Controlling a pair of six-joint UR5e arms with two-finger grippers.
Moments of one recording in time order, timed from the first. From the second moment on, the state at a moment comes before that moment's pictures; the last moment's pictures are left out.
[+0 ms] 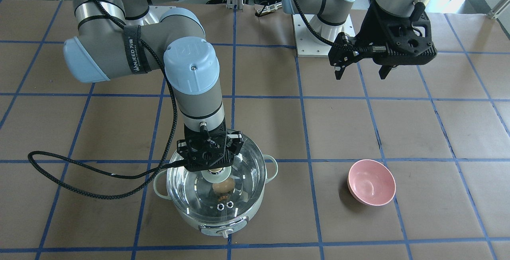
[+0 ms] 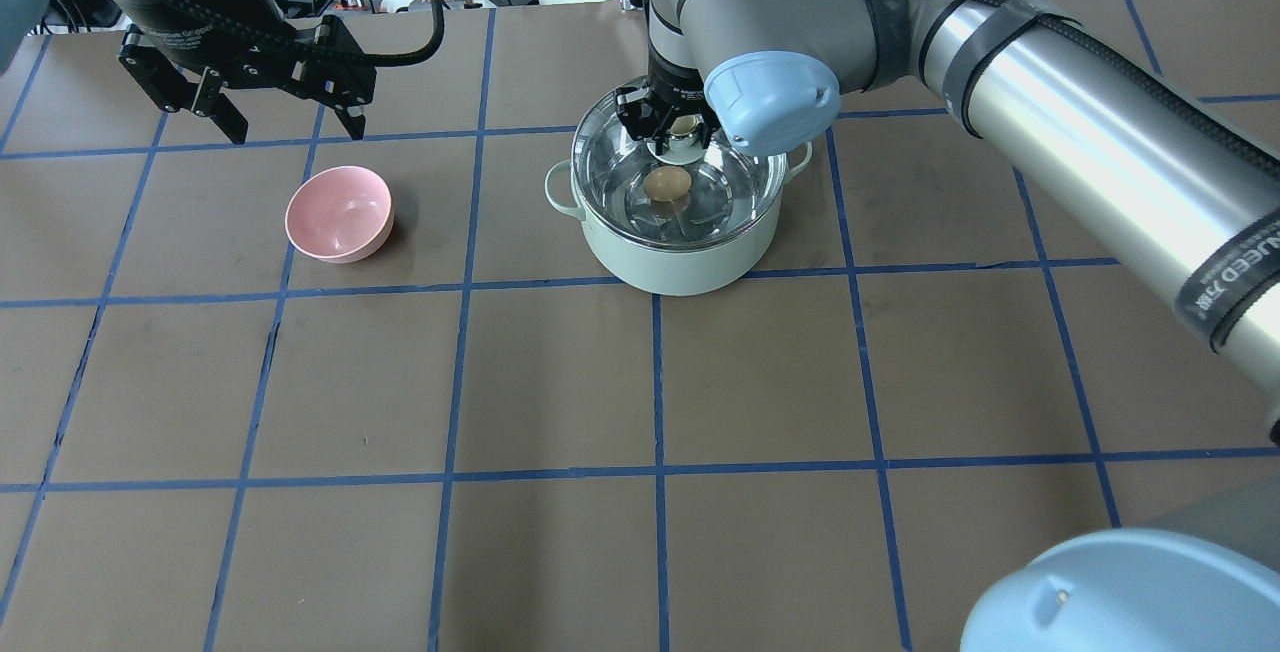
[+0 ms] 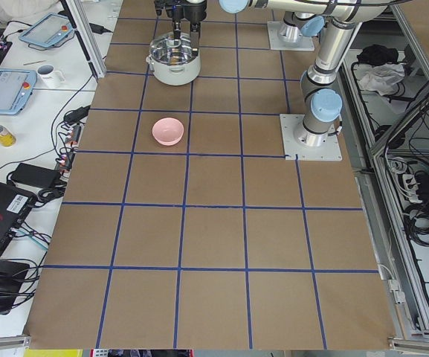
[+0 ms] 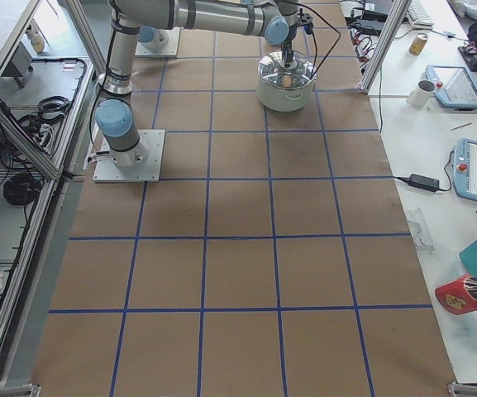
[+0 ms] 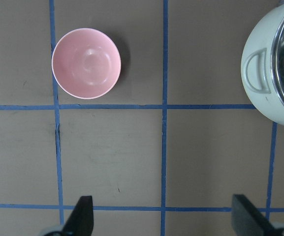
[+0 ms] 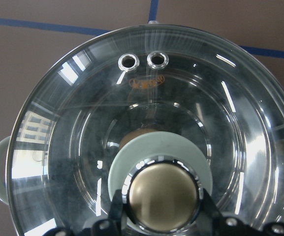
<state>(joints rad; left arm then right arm) -1.55 -1.60 -1.45 -1.63 1.61 0.01 1.87 -1.13 1.42 -2.01 -1.56 0.16</state>
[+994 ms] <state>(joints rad) -1.55 -1.60 -1.45 -1.63 1.61 0.01 1.87 -1.13 1.42 -2.02 -1.56 0.14</state>
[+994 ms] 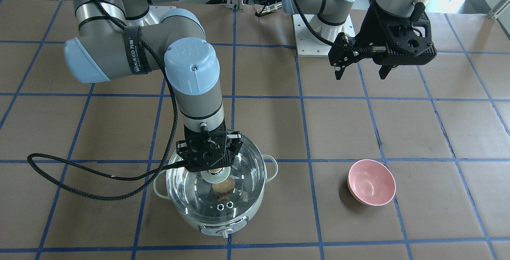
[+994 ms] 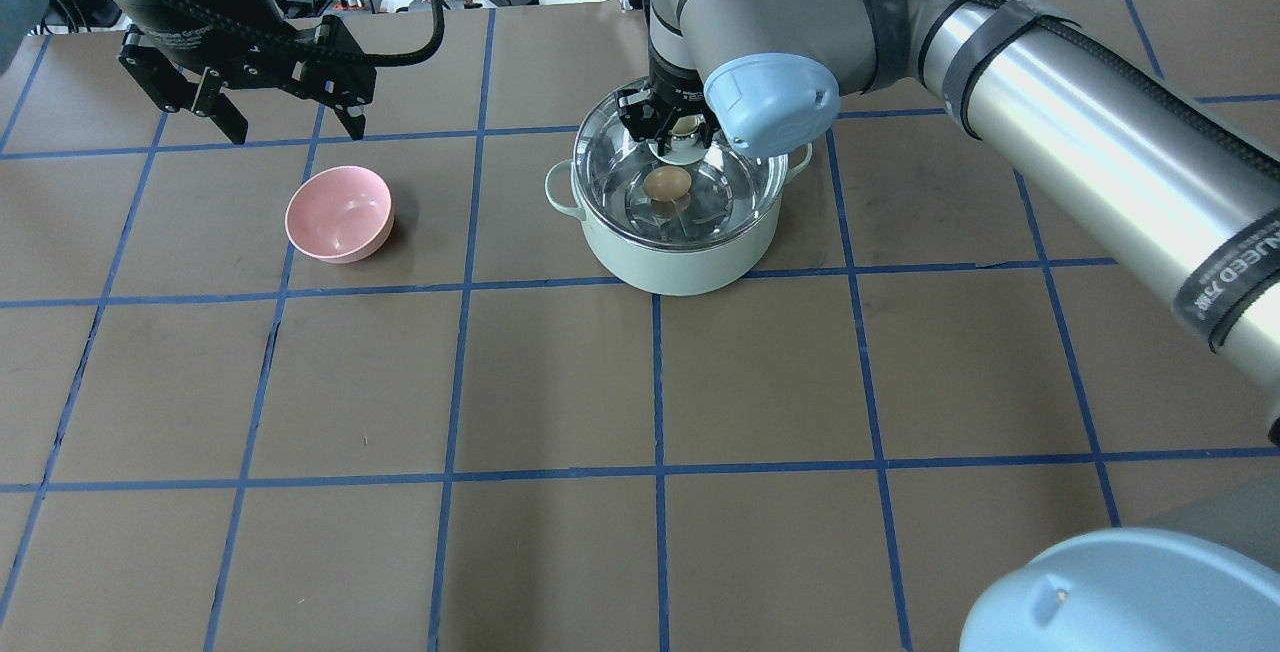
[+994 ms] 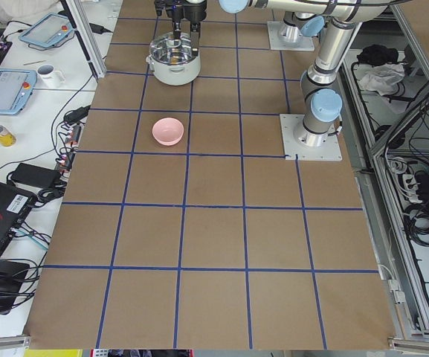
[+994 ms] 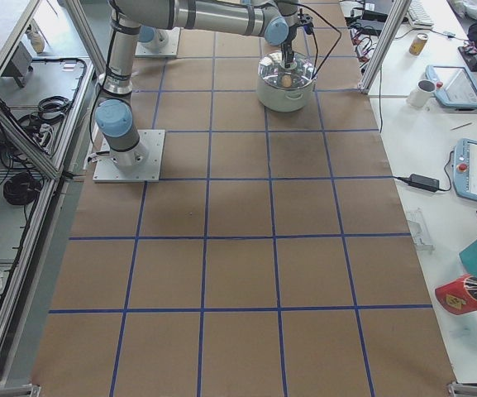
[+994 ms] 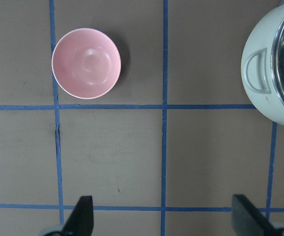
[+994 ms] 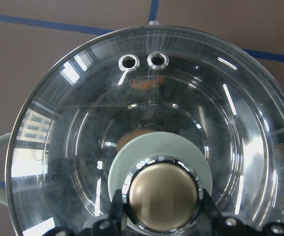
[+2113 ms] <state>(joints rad) -1.55 -1.60 -1.45 -1.63 1.61 0.01 1.84 -1.26 1.42 -1.86 -1.64 0.14</state>
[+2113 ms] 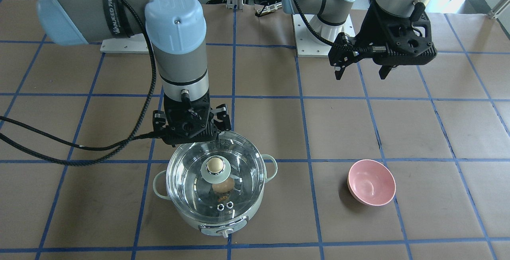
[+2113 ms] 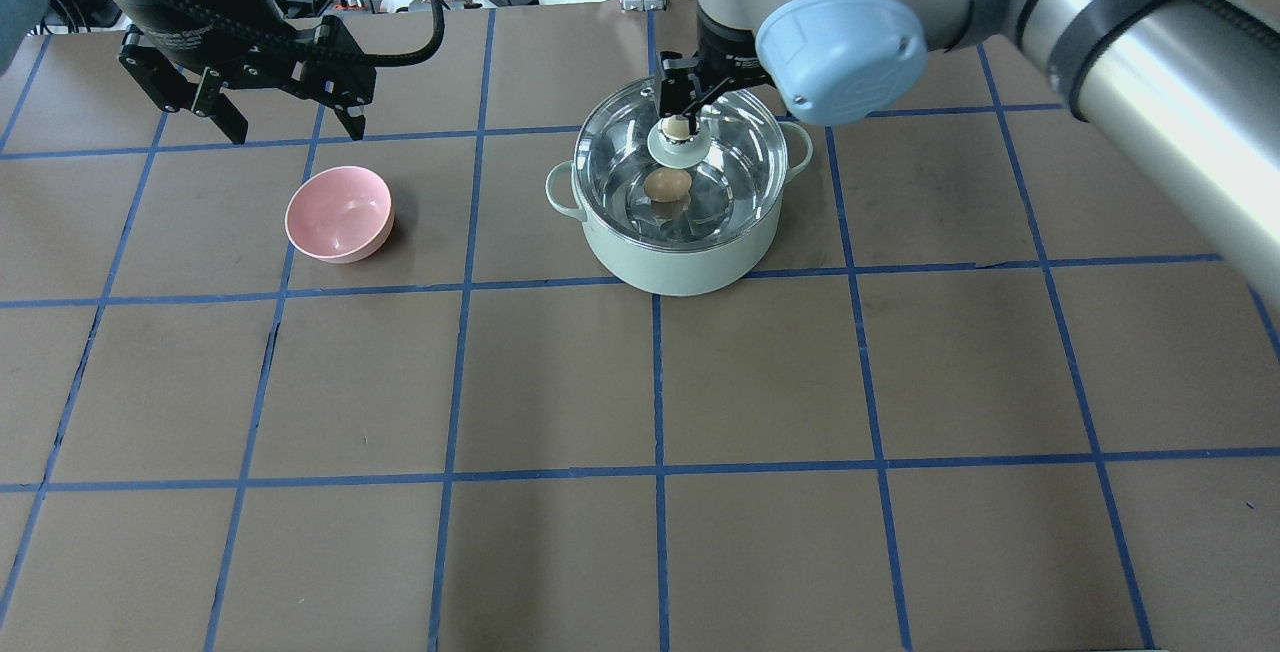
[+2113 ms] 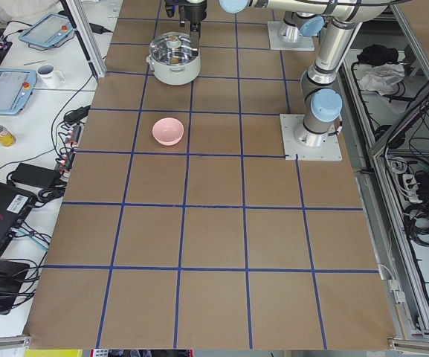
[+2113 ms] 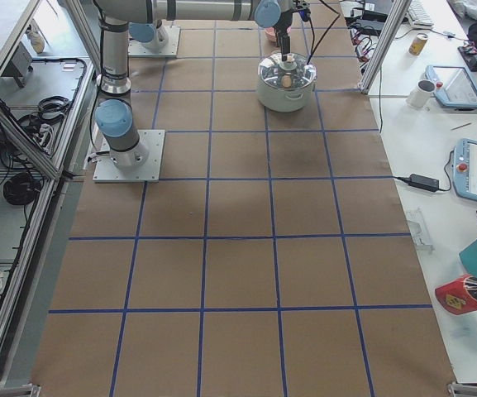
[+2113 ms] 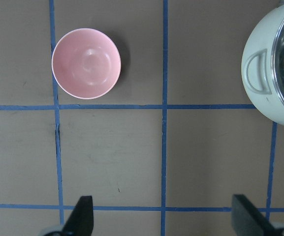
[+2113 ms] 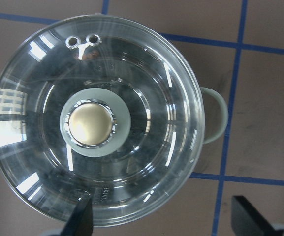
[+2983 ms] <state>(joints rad) -1.55 -1.59 -1.45 -1.63 1.61 0.01 1.66 -1.45 1.42 -1.58 -1.57 0.11</state>
